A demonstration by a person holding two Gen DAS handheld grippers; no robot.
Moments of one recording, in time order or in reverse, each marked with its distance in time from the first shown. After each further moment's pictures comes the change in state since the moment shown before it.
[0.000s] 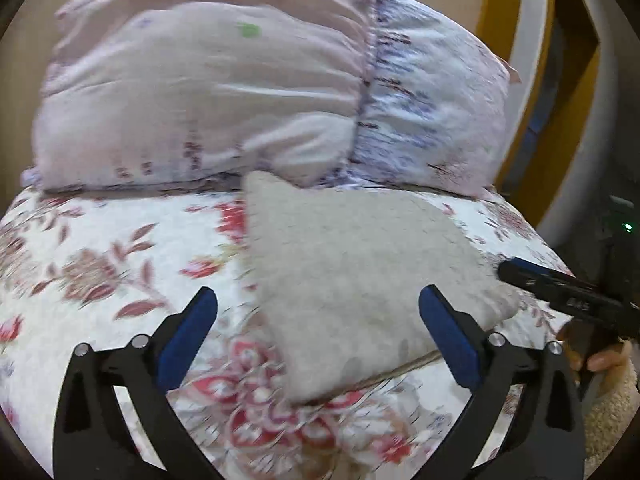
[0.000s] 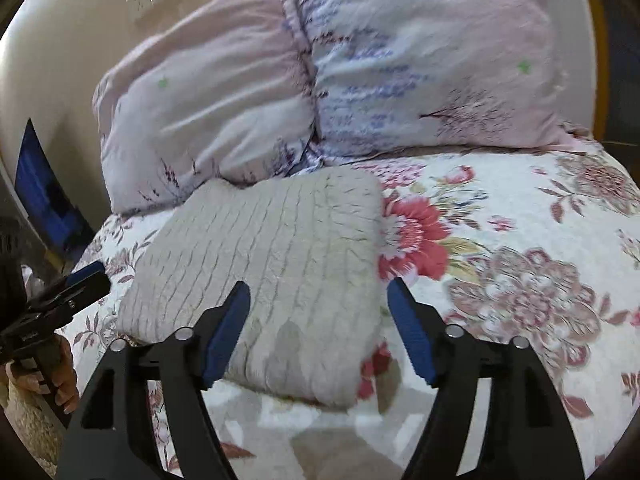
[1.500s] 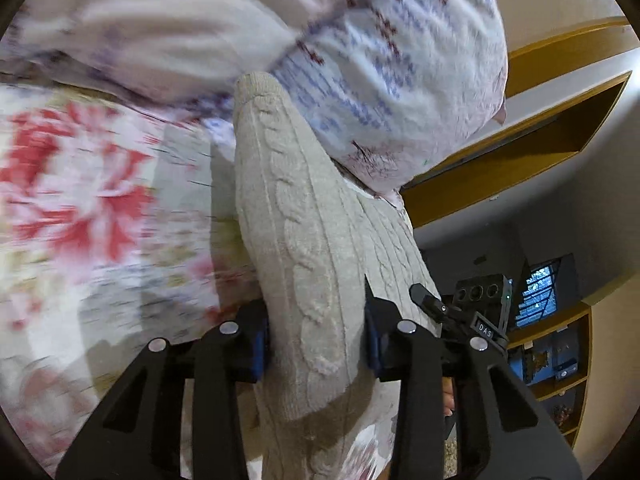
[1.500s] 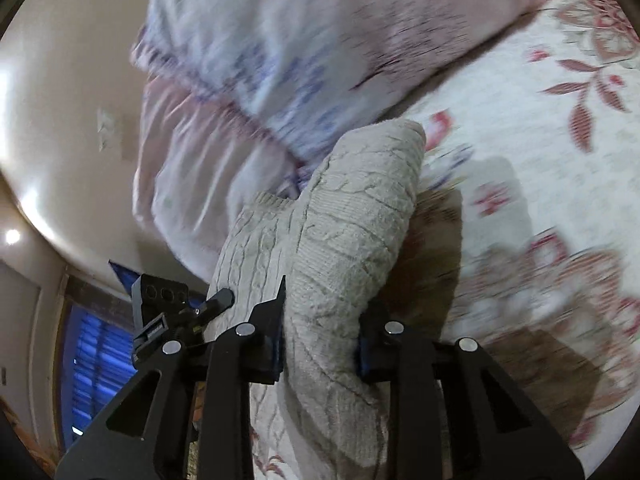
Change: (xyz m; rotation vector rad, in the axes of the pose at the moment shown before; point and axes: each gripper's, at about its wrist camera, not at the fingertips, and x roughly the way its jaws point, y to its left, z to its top) left arm 0.126 -0.019 0.066 -0.403 0.358 -0.538; right arm 0.046 -0.123 0.054 0.486 0.182 0.495
